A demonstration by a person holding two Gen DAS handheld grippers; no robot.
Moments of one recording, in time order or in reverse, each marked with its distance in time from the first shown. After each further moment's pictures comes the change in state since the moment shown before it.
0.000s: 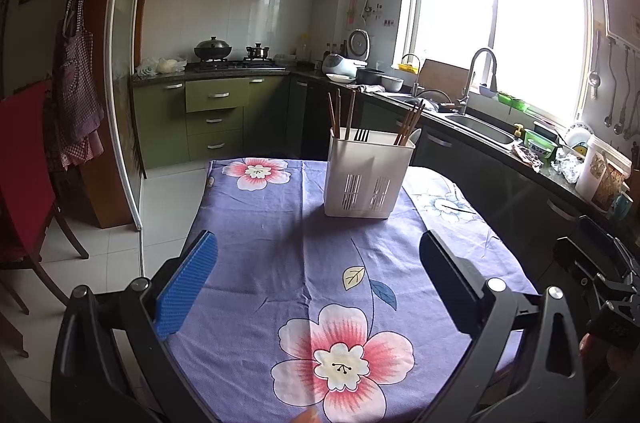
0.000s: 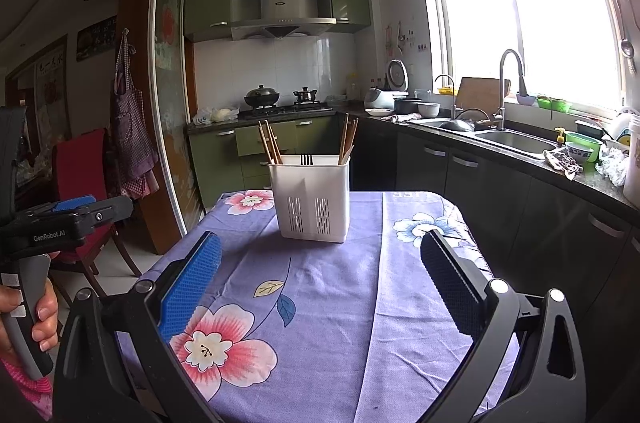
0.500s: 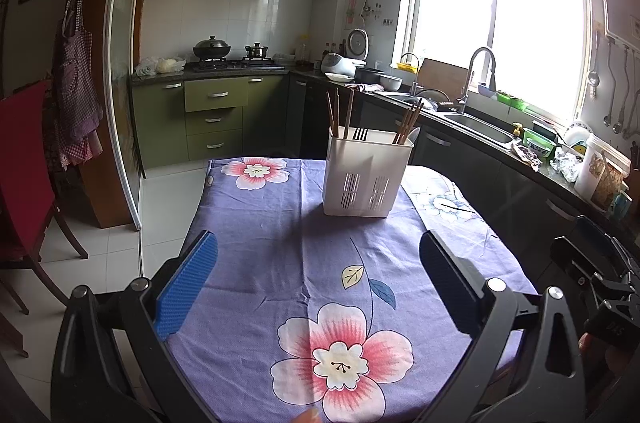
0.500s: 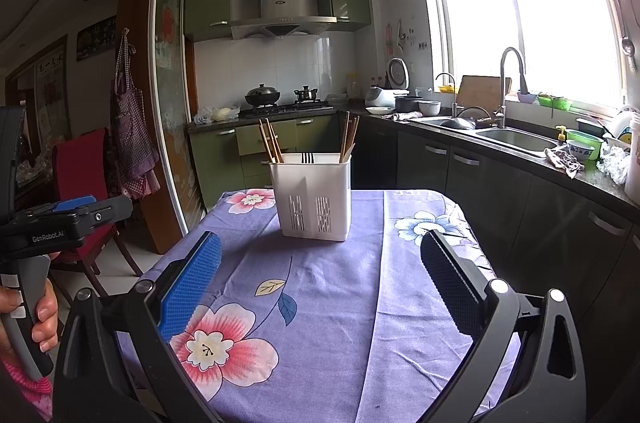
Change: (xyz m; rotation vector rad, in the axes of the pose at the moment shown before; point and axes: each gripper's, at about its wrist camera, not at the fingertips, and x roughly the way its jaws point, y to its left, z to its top) left arm -0.001 0.000 0.000 -0.001 0.001 -0.001; right arm 0.001 0.001 -0.003 0.003 0.005 0.002
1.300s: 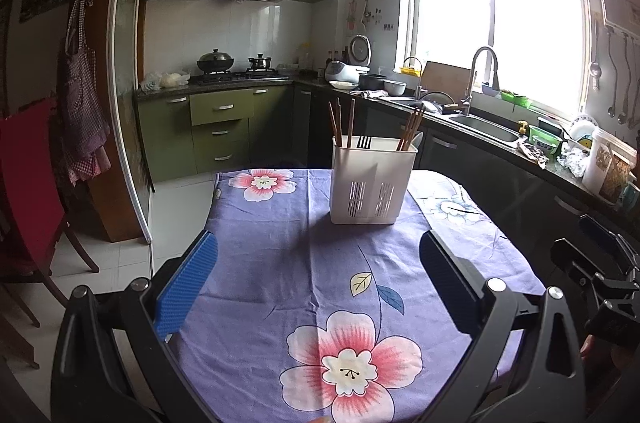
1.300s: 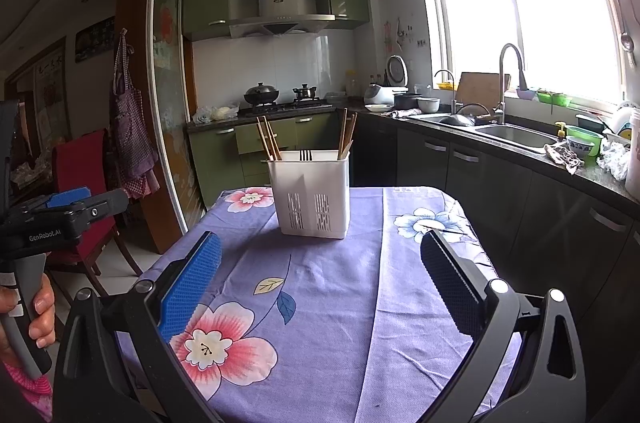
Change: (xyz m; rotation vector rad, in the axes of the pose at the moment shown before) left arm -0.005 -0.007 0.002 0.034 -0.030 0.031; right arm -0.001 0.003 -0.003 0.009 0.008 -0.001
